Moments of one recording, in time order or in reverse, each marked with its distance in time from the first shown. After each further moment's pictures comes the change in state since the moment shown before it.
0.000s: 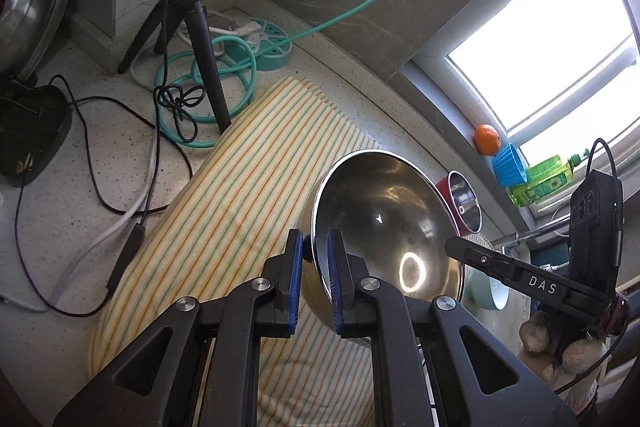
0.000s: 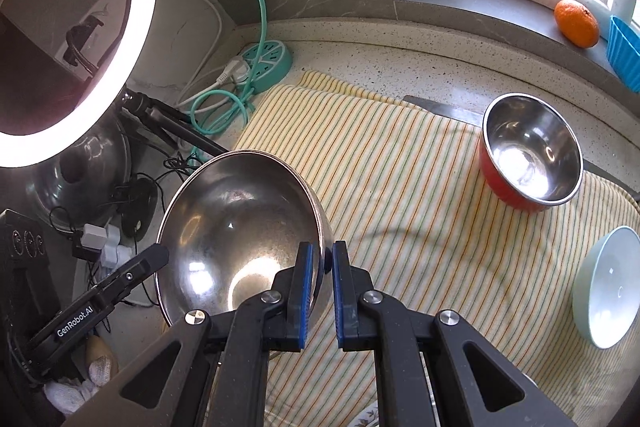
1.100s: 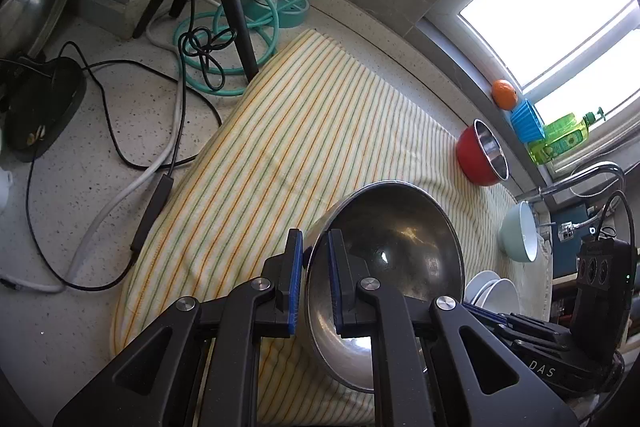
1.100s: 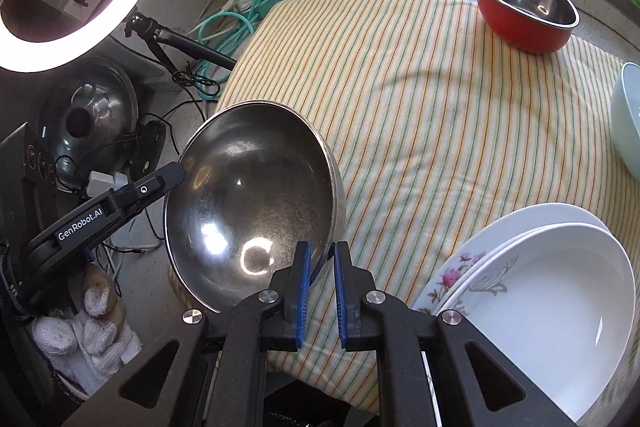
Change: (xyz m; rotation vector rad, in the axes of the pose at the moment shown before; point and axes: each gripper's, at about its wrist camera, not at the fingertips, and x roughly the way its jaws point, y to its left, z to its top) left arm 0.003 0.023 -0.031 0.059 0.102 0.047; right arm 0.015 0.006 -0.104 0.083 0.100 0.052
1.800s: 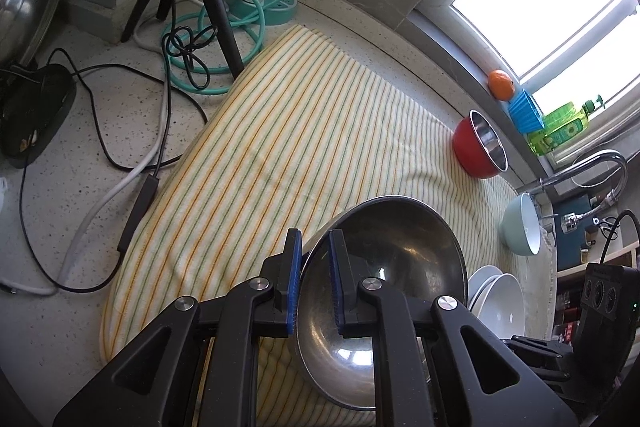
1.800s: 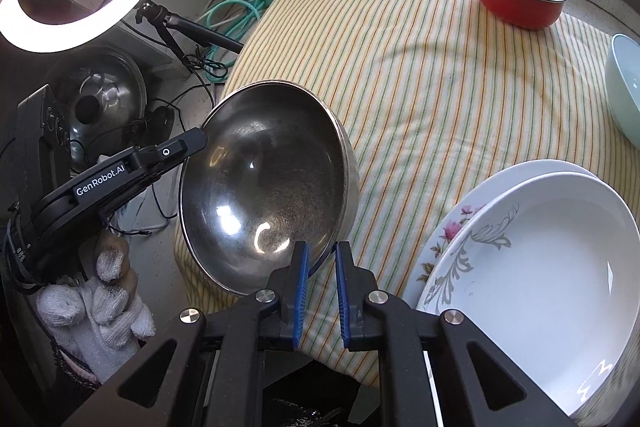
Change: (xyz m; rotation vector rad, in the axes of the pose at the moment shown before) left arm 0.008 -0.012 -0.002 0.033 0.001 0.004; right arm -0.008 -0.003 -0.024 0.001 0.017 0.026
